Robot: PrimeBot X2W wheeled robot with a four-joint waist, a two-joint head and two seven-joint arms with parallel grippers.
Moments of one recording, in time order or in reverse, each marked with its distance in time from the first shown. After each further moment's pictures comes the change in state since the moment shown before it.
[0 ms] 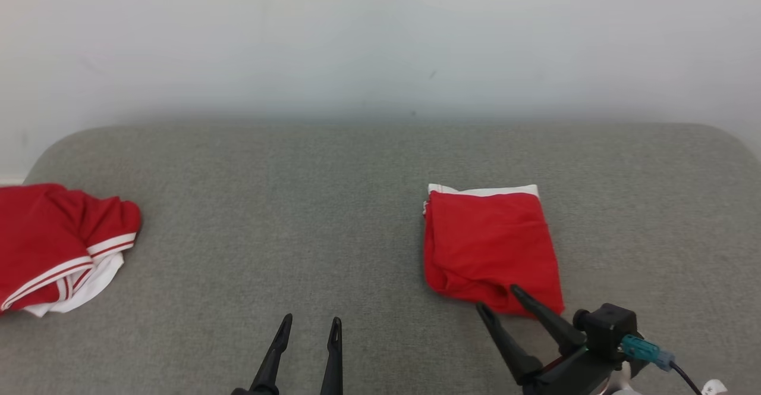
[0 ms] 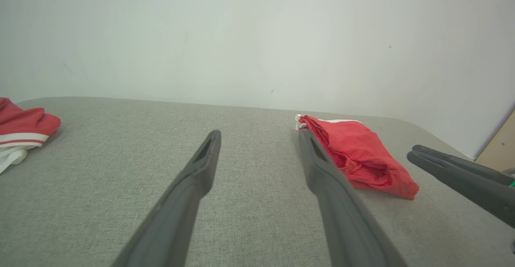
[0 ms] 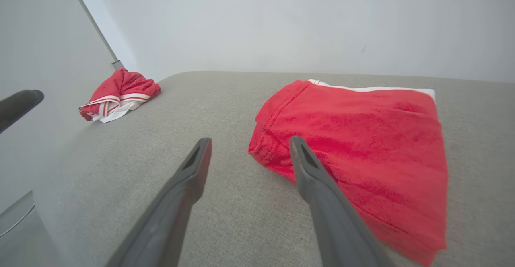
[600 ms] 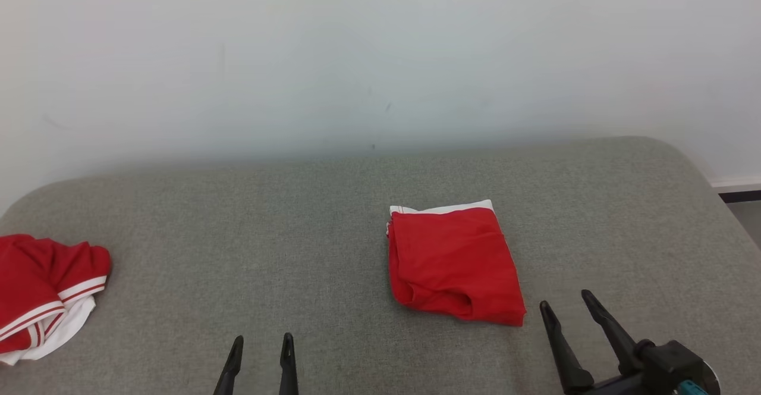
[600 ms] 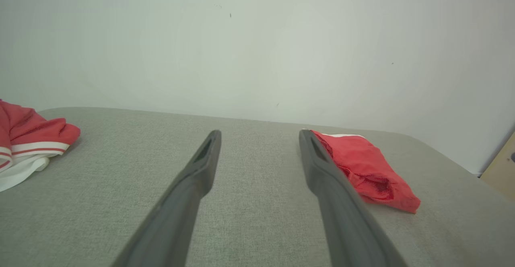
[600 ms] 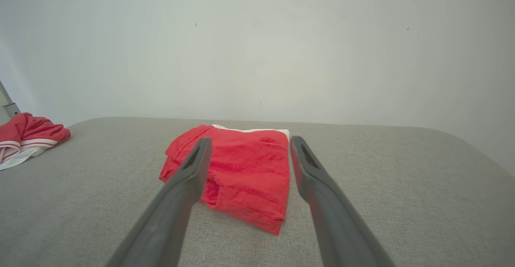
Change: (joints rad) left arm 0.099 -0.010 0.130 -0.040 0.004 -0.014 0.000; right arm 0.245 0.135 -0.433 -0.127 -0.362 0.000 -0.005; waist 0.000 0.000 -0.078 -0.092
